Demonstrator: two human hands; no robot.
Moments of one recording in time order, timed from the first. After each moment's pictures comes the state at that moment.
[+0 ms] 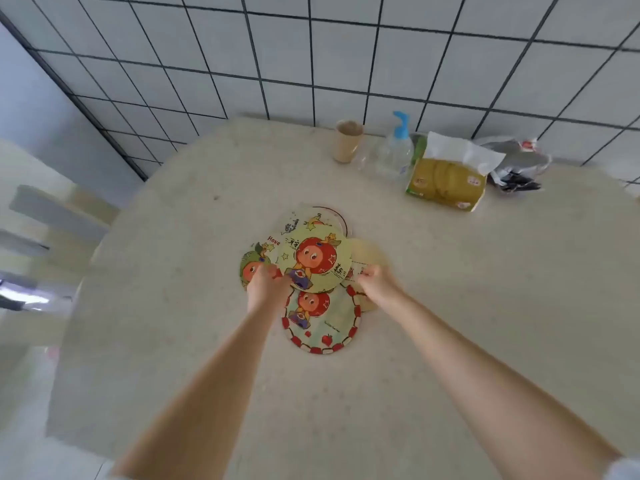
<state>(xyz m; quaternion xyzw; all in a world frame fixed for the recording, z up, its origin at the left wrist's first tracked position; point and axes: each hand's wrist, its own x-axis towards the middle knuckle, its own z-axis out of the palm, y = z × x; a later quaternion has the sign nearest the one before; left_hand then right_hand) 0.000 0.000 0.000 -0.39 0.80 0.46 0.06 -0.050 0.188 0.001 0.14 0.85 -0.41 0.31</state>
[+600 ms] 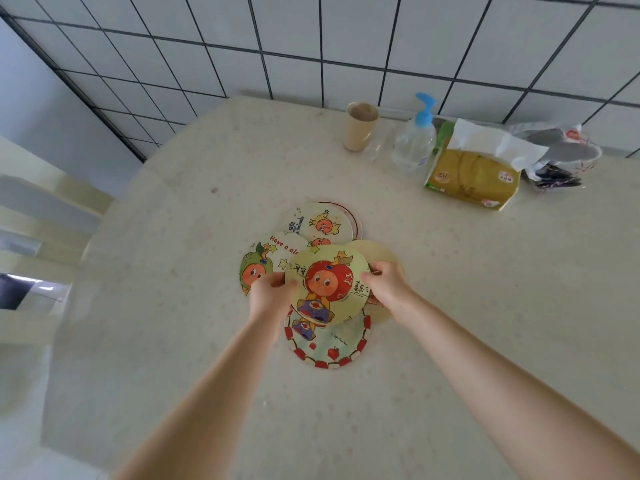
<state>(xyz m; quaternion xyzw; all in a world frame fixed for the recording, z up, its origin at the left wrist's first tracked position) -0.004 -0.002 -0.005 -0.44 0.71 0.54 0.08 -0.069 0.185 -0.010 0.15 0.80 -0.48 0.32</state>
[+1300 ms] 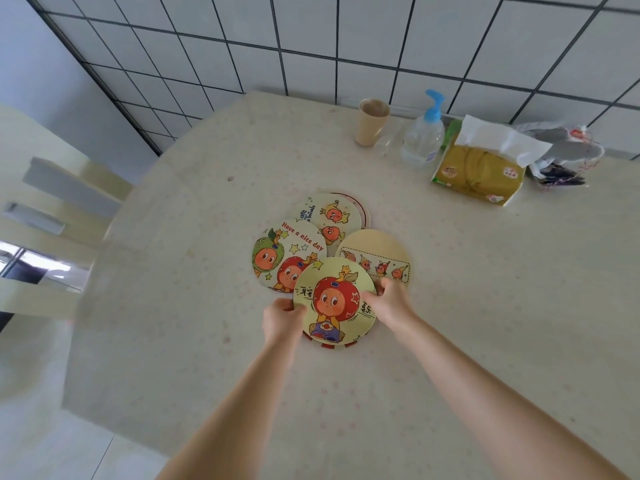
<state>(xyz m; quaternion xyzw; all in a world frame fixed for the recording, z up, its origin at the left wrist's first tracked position) 0.059 0.021 -0.019 -0.50 0.68 0.54 0.09 -0.017 0.185 -0.013 0.13 0.85 -0.42 0.29</state>
